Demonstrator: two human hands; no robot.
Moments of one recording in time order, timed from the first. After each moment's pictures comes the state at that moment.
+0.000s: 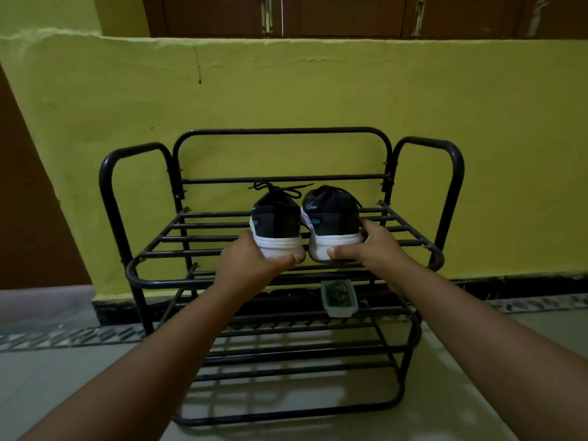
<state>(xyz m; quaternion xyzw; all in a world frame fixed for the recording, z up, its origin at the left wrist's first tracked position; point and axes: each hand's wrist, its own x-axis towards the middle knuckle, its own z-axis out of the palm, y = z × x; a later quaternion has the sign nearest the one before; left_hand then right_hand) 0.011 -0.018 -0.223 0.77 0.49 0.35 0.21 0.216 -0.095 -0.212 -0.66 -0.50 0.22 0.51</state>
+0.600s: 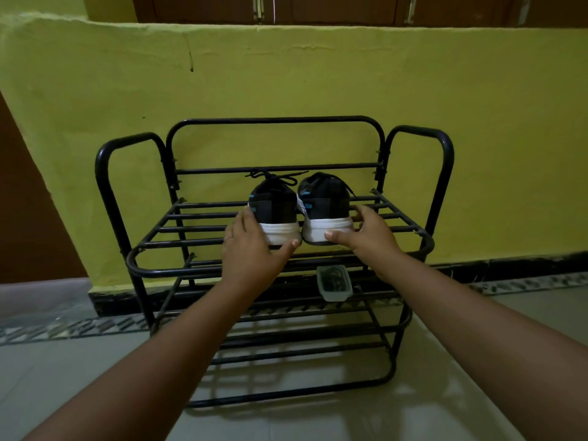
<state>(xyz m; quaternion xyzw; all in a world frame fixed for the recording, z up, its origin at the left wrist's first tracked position) 0.016 -0.034 -0.226 0.80 0.50 0.33 0.09 0.199 -0.102 -0.210 -0.72 -0.46 0.14 0.50</state>
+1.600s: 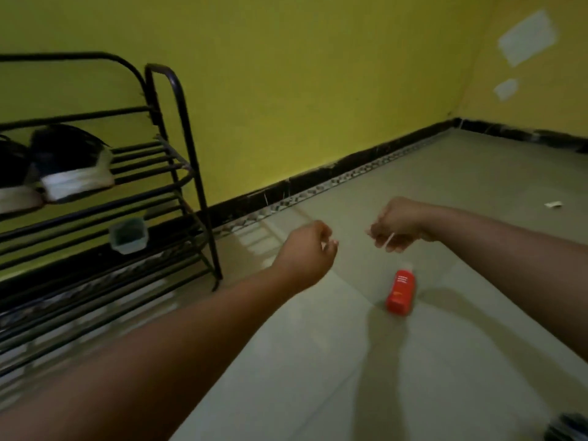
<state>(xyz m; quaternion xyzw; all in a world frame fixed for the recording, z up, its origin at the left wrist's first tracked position) 0.229 -0.364 -0.257 0.93 0.12 0.17 0.30 0.366 -0.501 -0.210 -0.91 -0.19 0.25 0.28</state>
